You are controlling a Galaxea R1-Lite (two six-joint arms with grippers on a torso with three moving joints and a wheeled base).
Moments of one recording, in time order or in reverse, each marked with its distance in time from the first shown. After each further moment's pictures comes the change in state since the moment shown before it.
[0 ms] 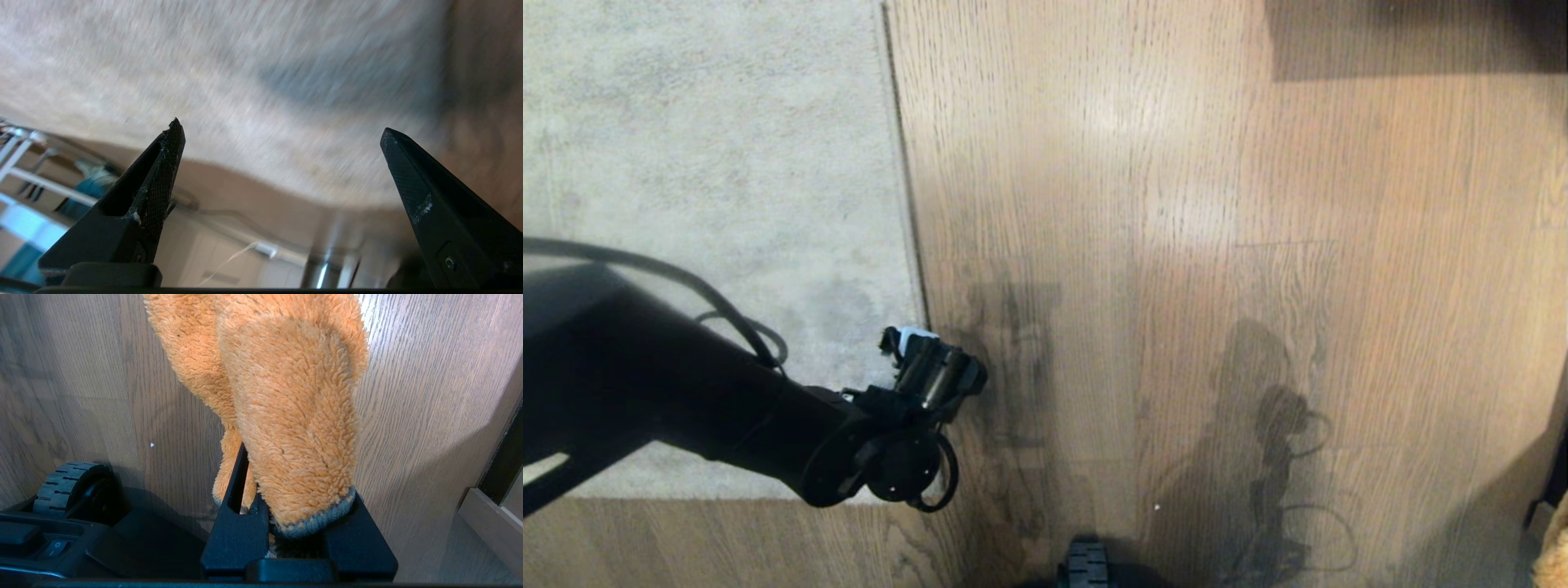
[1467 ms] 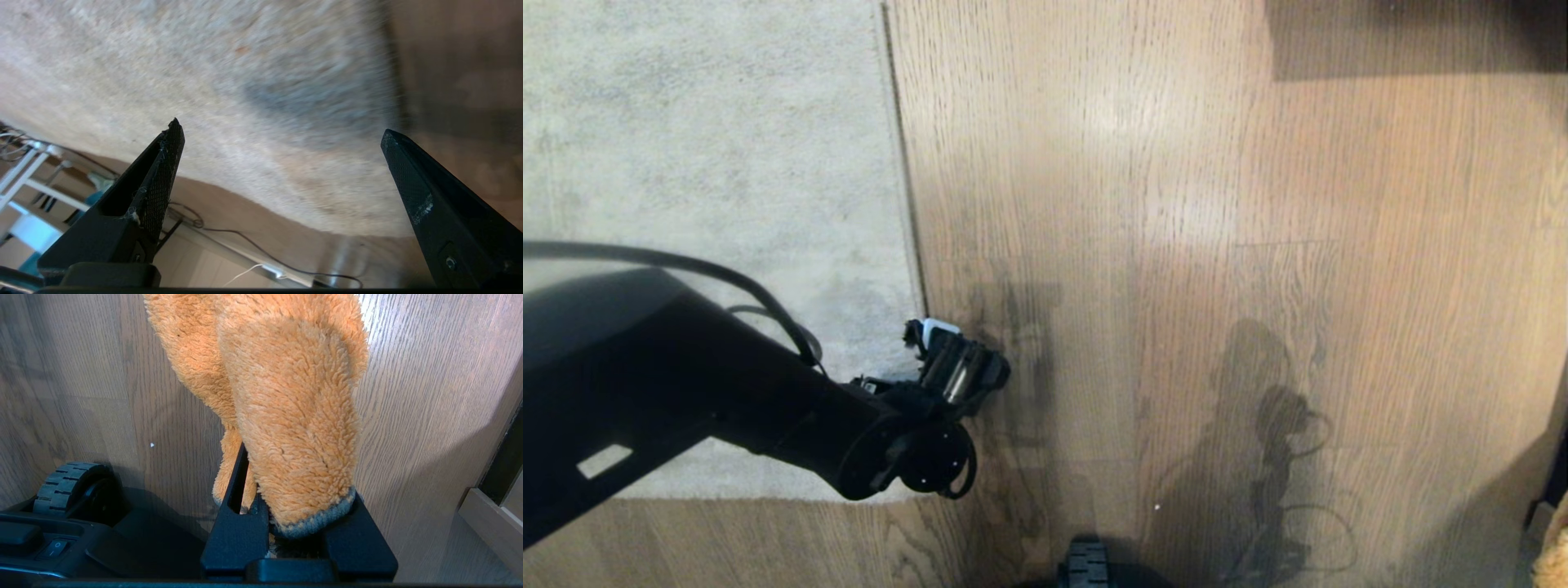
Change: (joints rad) left arm -0.032 0.056 -0.068 -0.029 0.070 0.033; right arm 0.000 0.000 0.000 0.000 0.000 0.000
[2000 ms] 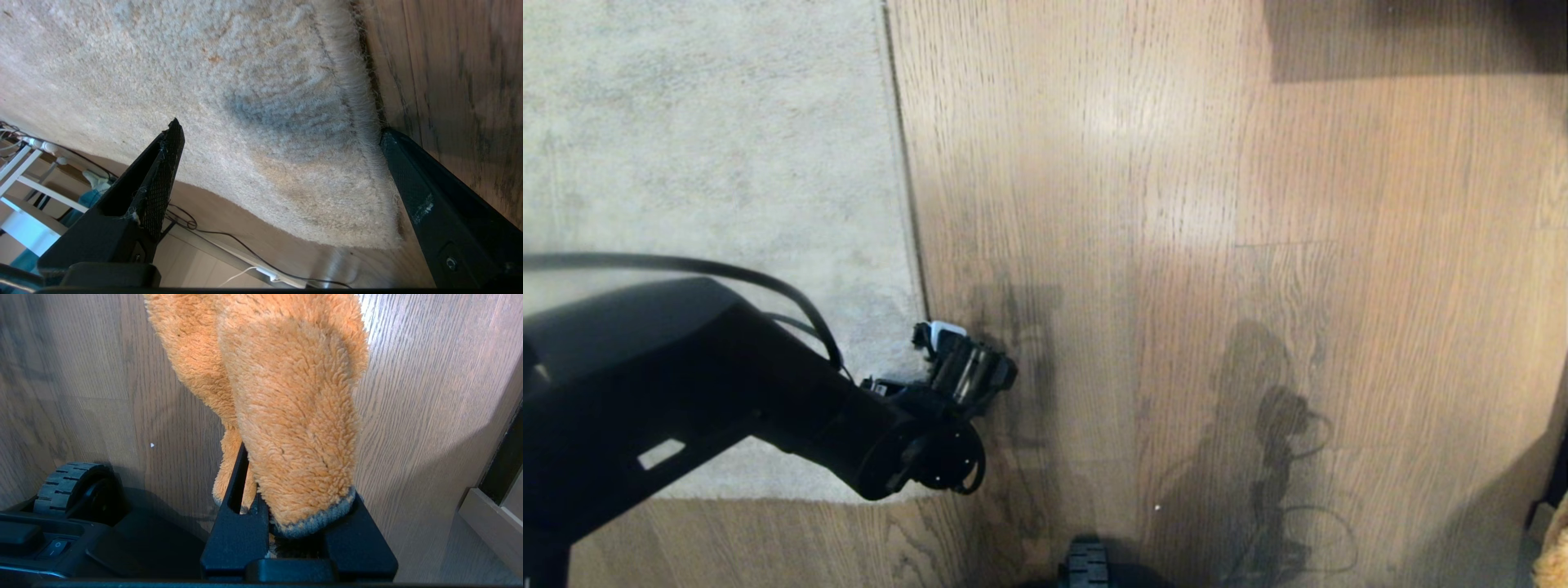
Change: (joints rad) left arm 0.023 0.066 -0.022 -0.088 0.011 0.013; right arm 0.000 0.000 0.000 0.000 0.000 0.000
